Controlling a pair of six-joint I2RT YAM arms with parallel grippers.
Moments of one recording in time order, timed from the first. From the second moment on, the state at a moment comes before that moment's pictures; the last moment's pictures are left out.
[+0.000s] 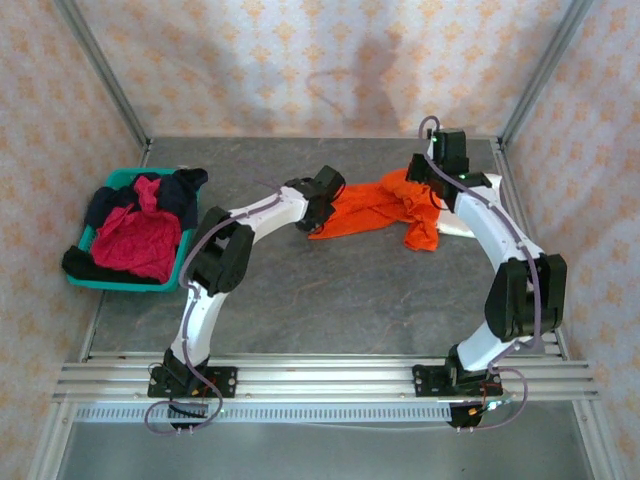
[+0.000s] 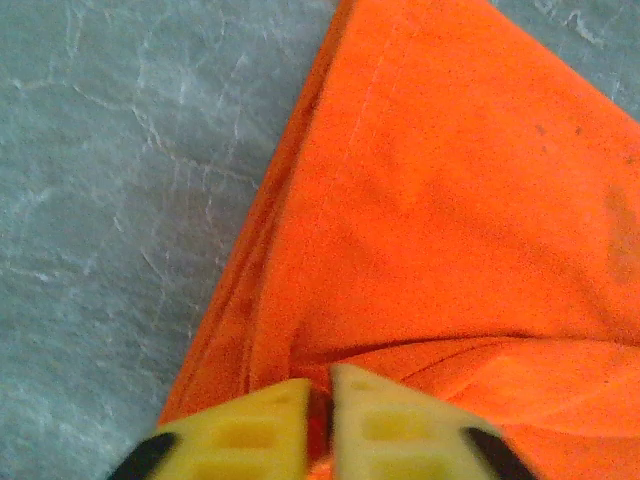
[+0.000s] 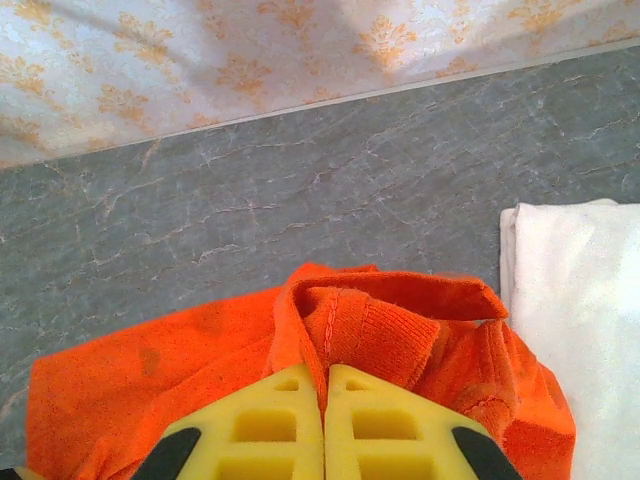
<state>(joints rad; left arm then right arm) -0.56 2.20 1.74 -0.74 -0.23 -1.32 0.15 1.59 1.33 -0.38 -0.01 0.29</state>
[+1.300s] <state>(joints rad) -0.49 1.10 1.45 -0.93 -0.74 -1.11 0.15 0.89 1.13 -0.19 -0.38 0.20</state>
